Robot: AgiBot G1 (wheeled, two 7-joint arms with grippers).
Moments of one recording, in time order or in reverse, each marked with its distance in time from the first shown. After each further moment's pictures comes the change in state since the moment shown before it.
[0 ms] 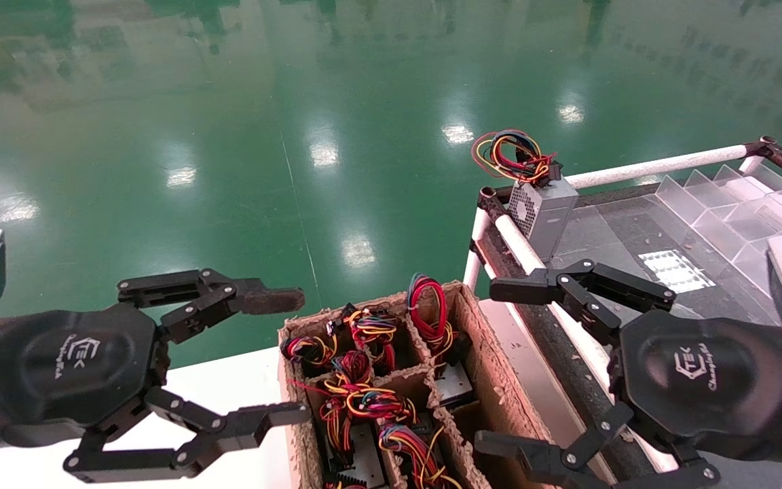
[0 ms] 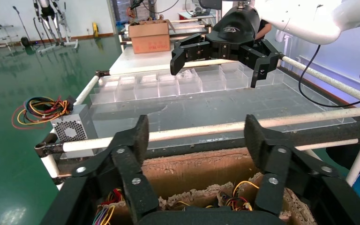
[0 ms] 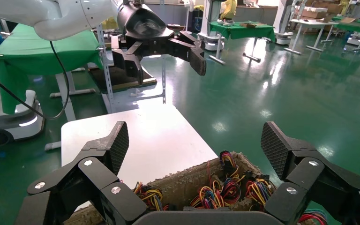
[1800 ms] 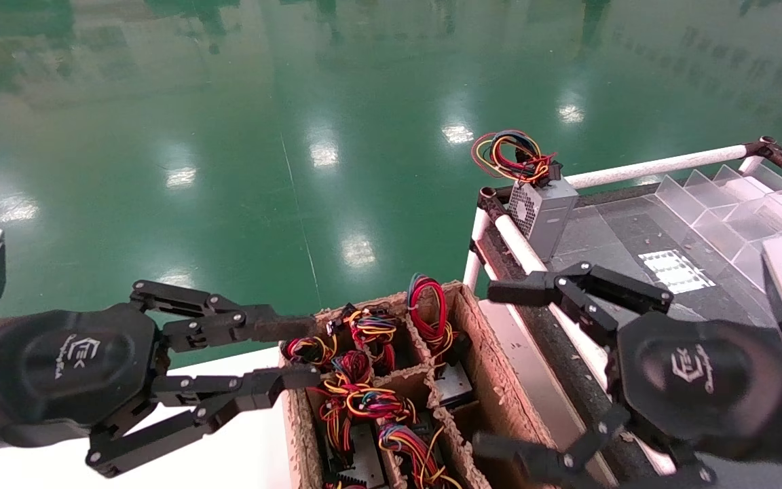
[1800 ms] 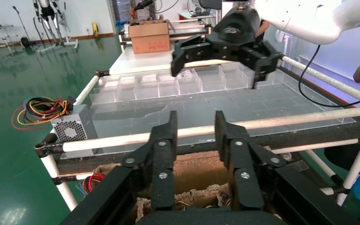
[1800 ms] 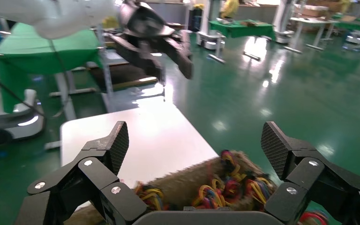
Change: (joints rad) left arm 0.000 0.000 0.000 0.000 0.000 0.000 0.000; right arm 0.015 -0.005 -0.016 -0.023 -0.060 0.044 0.004
